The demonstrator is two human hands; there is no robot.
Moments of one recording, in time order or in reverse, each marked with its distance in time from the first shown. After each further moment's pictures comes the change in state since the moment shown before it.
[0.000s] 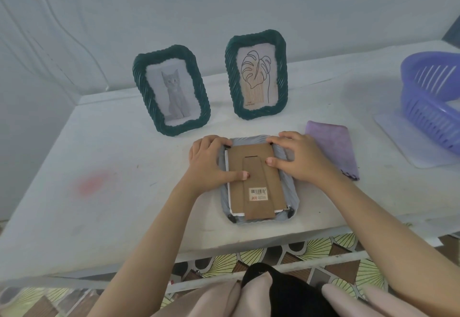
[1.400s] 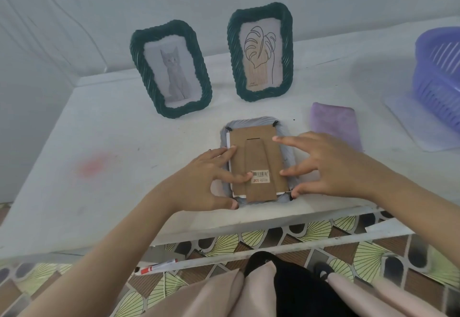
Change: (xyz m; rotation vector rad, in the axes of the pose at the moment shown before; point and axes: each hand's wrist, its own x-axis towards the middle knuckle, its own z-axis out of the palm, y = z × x) left_hand -0.057 0.022 -0.040 0.207 -0.573 0.241; right_hand -0.056 -0.006 -0.041 -0.254 -0.284 -0.447
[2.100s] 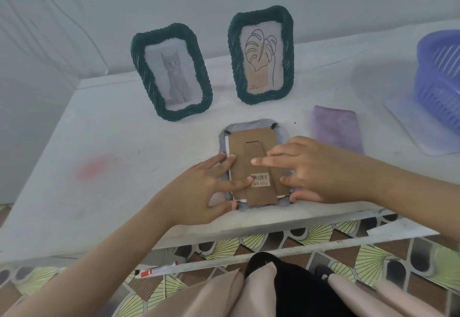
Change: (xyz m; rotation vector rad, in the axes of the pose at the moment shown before) left_hand -0.009 -0.008 0.014 0.238 0.130 0.079; right_hand 0.016 -0.008 -0.003 -0.432 -0.023 -0.430
